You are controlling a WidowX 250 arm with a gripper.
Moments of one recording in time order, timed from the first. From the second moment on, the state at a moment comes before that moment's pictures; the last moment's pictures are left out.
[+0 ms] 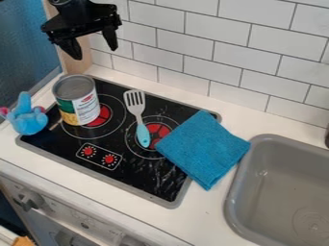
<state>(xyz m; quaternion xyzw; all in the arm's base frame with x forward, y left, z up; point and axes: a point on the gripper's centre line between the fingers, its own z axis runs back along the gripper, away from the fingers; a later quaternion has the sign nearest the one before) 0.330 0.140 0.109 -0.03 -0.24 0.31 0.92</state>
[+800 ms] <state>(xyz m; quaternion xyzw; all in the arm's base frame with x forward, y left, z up) 0.346 0.196 0.077 0.07 -0.21 0.39 0.89</state>
